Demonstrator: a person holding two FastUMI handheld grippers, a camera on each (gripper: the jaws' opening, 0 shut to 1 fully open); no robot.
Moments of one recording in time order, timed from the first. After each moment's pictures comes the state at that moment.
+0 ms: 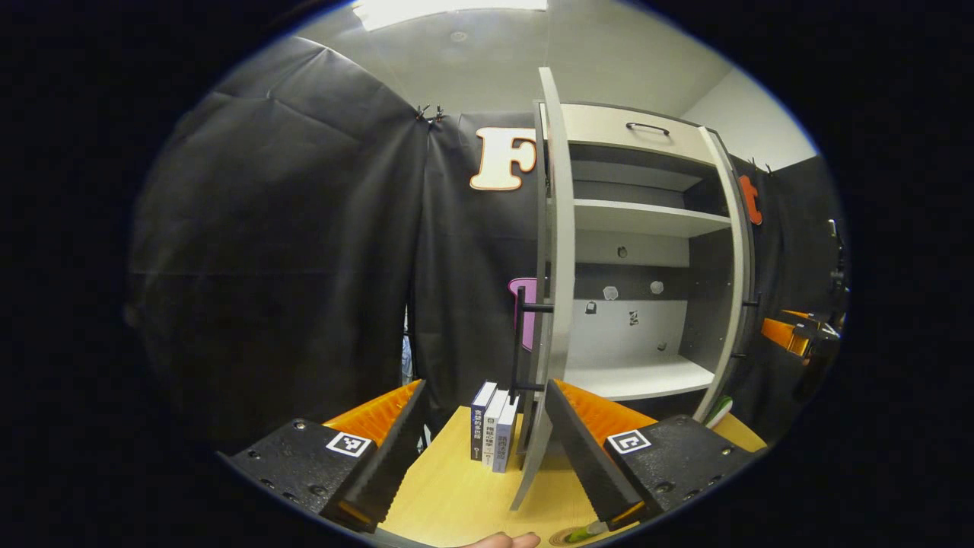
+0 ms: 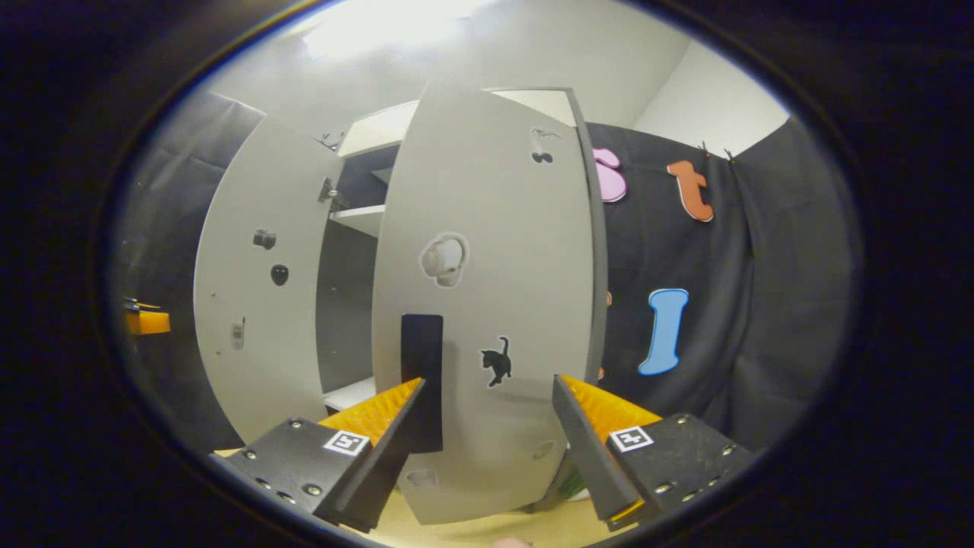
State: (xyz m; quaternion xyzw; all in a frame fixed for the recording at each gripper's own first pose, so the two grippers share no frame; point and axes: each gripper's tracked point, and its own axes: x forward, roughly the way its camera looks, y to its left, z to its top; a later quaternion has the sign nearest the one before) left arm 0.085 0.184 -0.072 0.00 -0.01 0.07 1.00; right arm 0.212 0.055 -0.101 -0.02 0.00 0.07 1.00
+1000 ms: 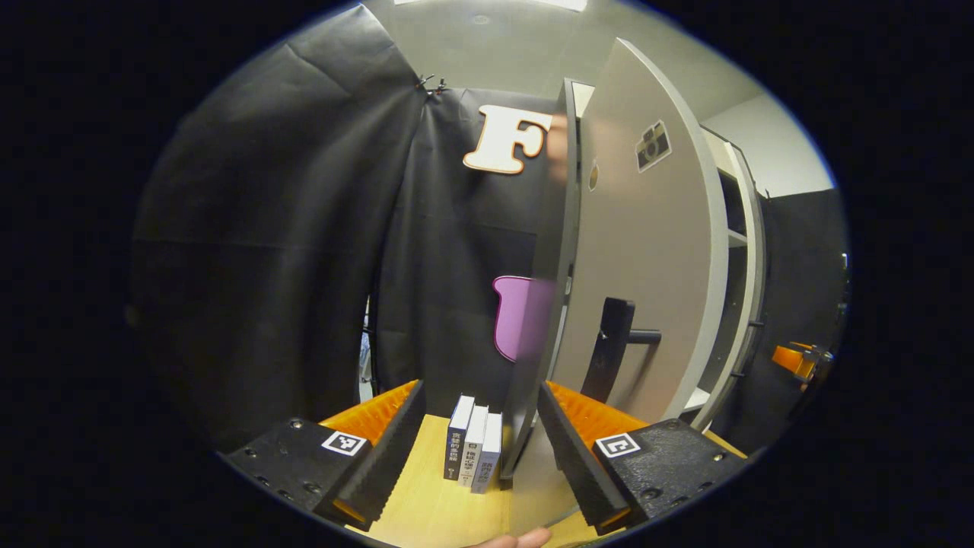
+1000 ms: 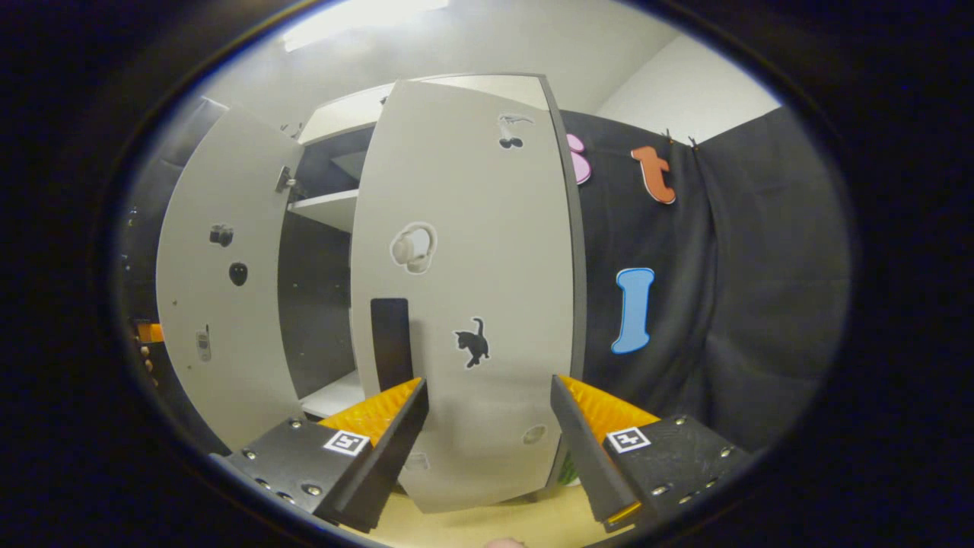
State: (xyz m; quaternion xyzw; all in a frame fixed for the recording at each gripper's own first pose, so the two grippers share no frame) left arm 0.186 0.217 -0.079 -0.06 0.01 0.00 1.00; right arm 0.211 0.041 -0.119 0.01 0.04 -0.01 1.00
